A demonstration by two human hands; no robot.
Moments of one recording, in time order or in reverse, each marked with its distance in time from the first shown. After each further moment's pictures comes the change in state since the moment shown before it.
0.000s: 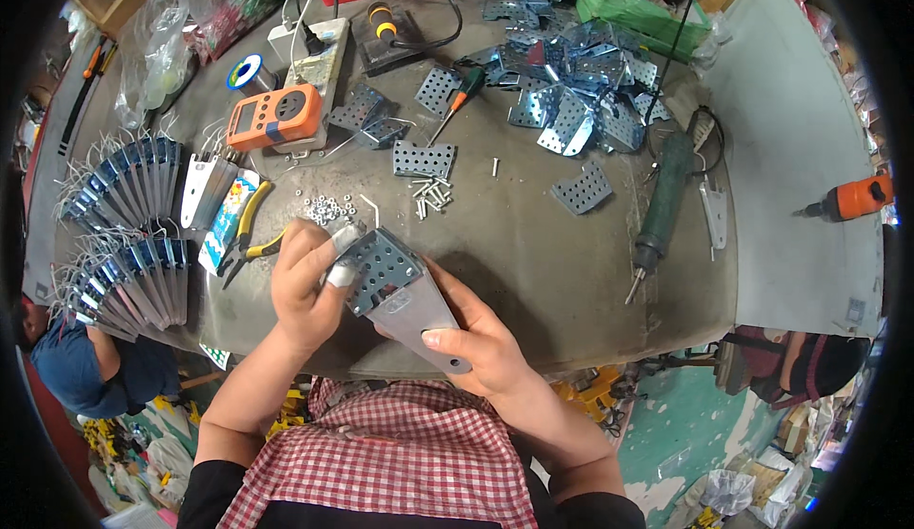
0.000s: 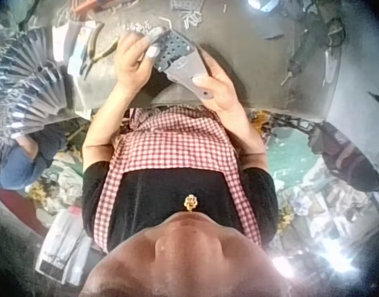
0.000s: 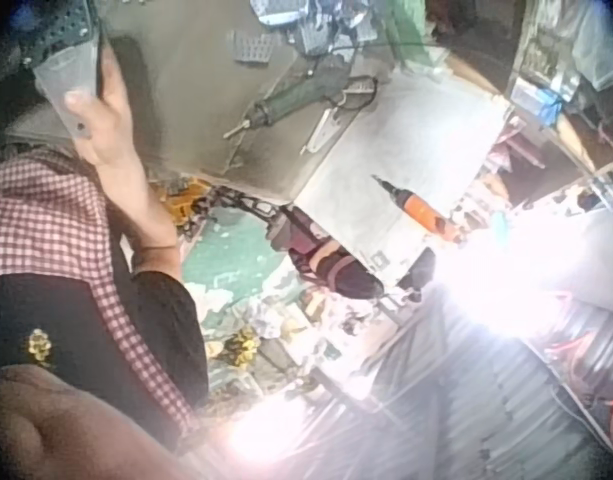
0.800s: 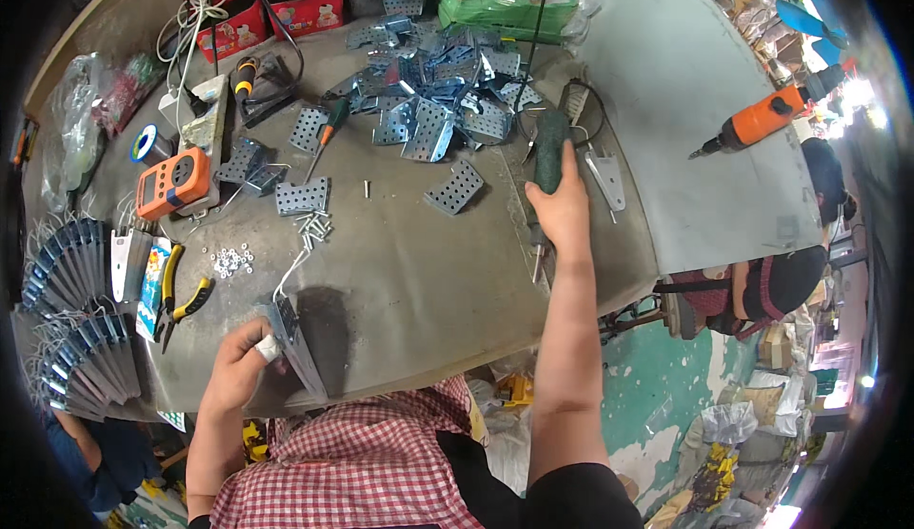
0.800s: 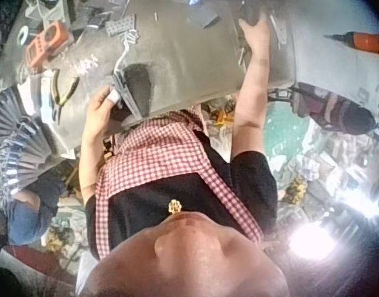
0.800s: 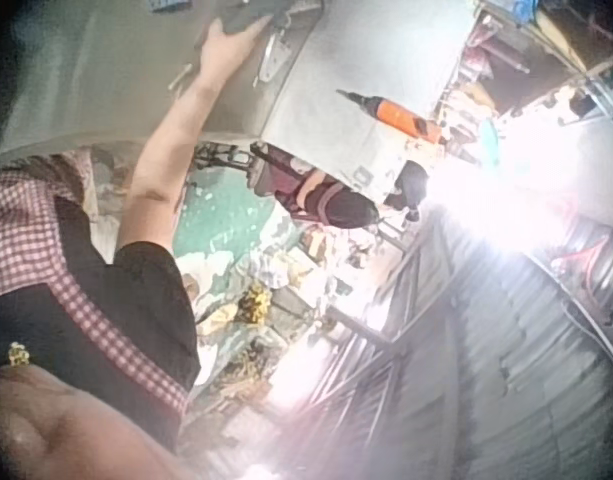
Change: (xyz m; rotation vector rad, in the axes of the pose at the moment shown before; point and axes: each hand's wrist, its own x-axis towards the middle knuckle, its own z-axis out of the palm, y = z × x) left_hand -0.031 0.011 -0.017 -0.769 -0.543 -0.917; right_hand -0.045 -0.171 -0.140 -1.807 1.305 -0.454
